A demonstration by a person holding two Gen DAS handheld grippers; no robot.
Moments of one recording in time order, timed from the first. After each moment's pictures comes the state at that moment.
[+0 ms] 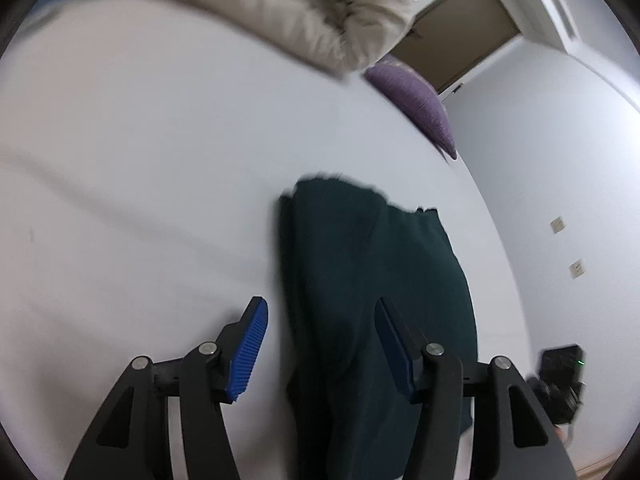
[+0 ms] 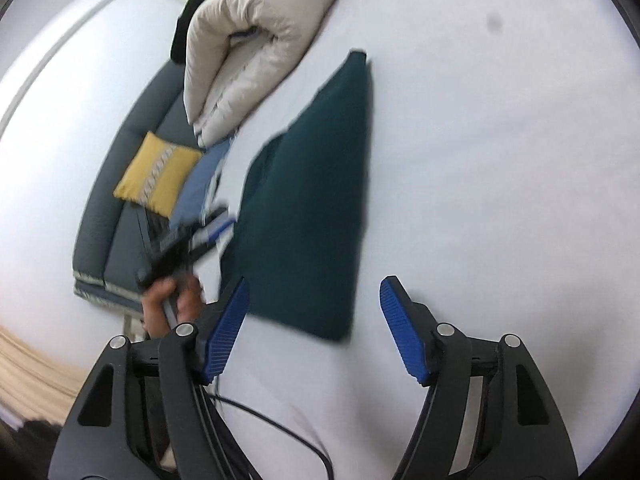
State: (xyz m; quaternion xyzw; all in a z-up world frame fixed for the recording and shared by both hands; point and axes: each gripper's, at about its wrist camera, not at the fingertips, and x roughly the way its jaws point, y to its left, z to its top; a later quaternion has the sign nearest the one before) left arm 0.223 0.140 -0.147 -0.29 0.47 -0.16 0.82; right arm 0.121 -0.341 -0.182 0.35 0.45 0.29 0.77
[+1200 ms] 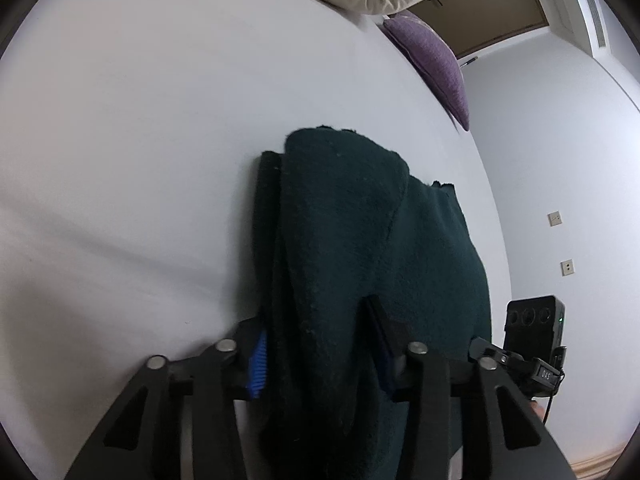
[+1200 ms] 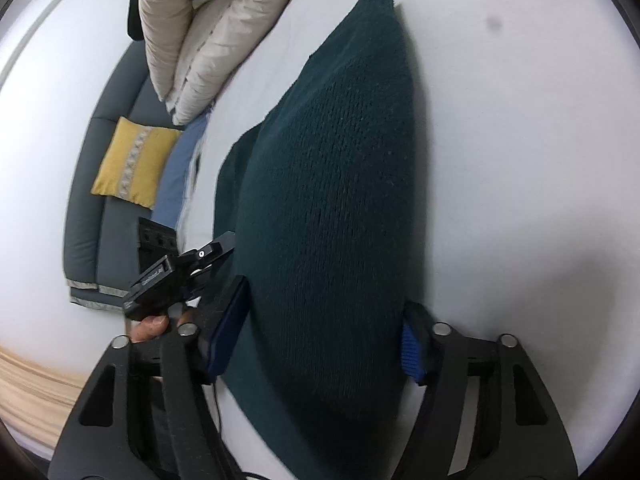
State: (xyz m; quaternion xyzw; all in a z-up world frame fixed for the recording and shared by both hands) left arm 0.273 0.106 -0.183 -0.31 0.54 -0.19 0.76; right arm 0.228 -0.260 -0.217 0.34 0.54 0.28 0.72
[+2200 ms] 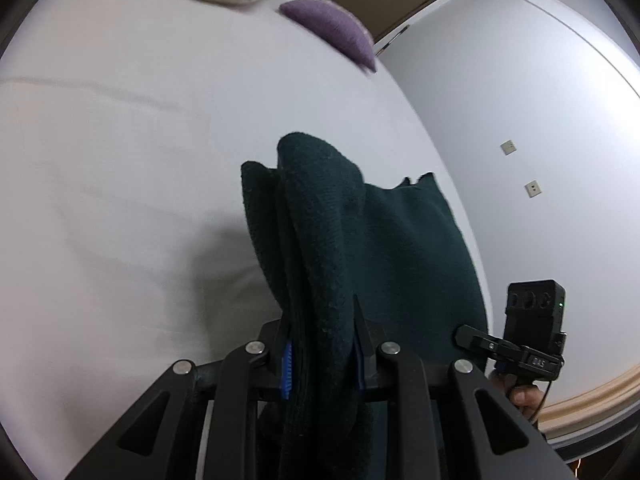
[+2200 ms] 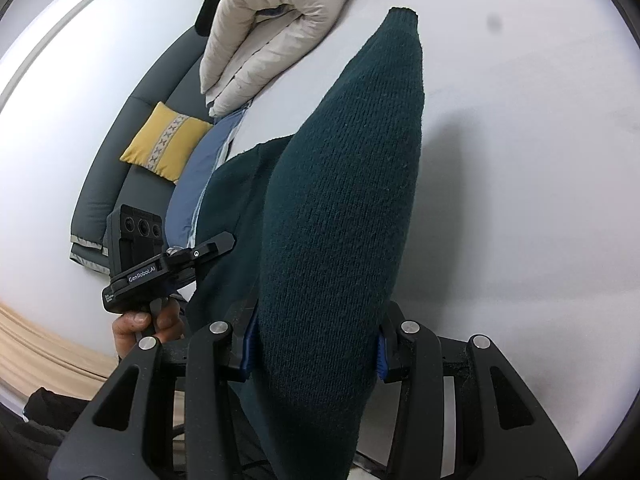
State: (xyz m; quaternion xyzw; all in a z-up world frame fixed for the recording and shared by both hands) left arm 0.077 0.017 -0.116 -0.24 0.51 -0.26 0.79; right arm -0.042 -0.318 -0.121 0.31 0.48 0.28 0.78
